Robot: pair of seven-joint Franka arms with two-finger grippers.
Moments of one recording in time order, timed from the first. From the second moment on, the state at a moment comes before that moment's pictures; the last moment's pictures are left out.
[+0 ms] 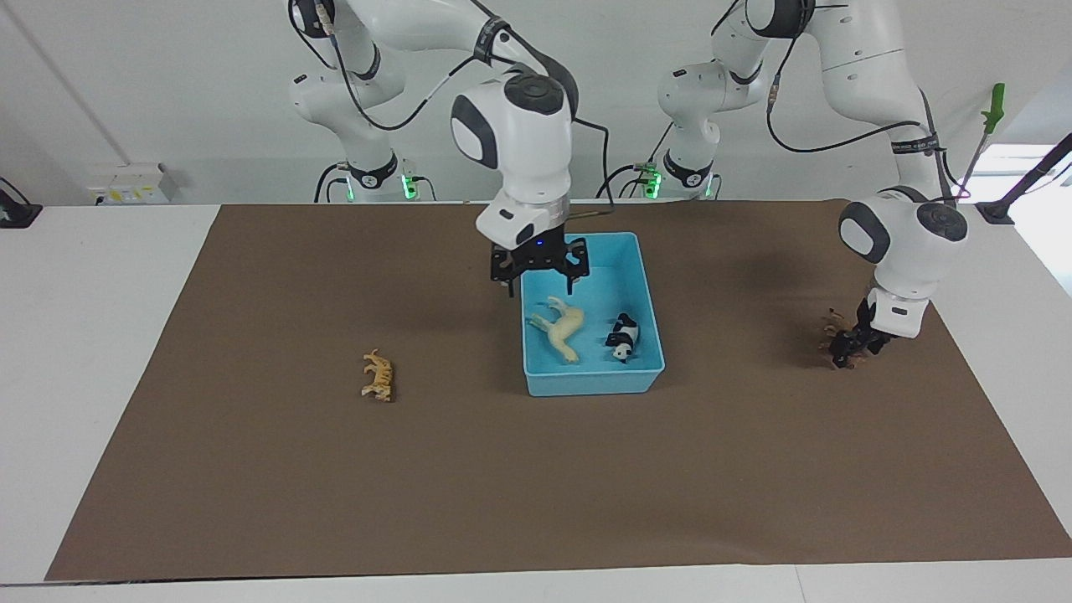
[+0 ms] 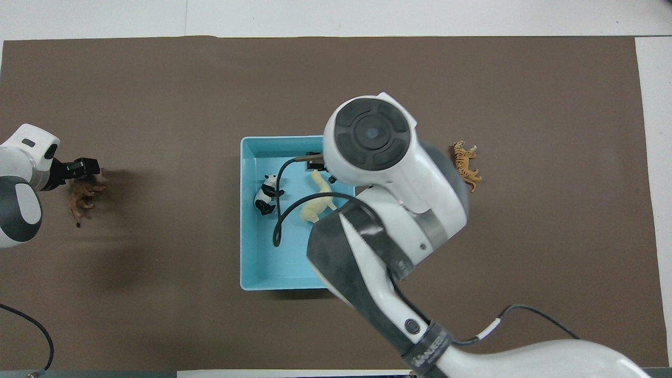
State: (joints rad) left arm 0.15 0.30 0.09 -2.09 0.02 2.54 -0.02; right arm 0.48 0.33 0.07 -1.51 -0.06 1.95 0.55
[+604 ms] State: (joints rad) left arm 0.15 0.30 0.09 -2.08 0.02 2.53 -0.02; right arm 0.12 0.34 0.07 -1.74 -0.06 2.20 0.17
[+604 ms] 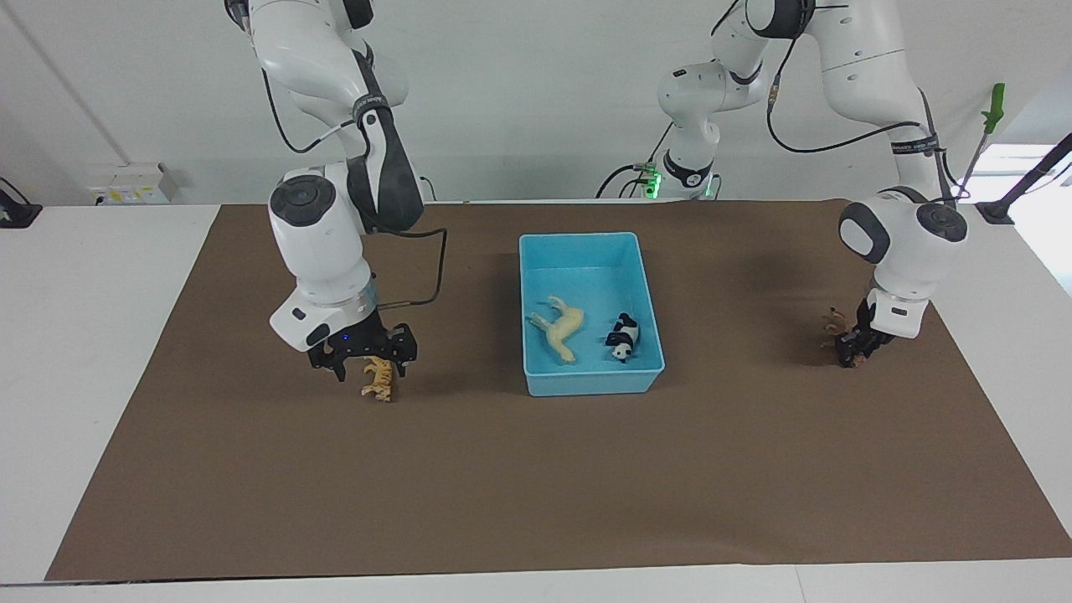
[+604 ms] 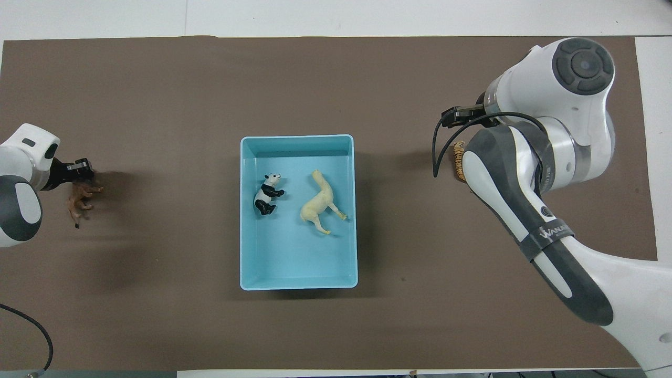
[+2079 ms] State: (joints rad) left arm -0.52 0.28 0.06 -1.80 -0.09 2.10 -1.05; right arm 0.08 0.35 0.07 -2.02 -0.06 2.46 0.17
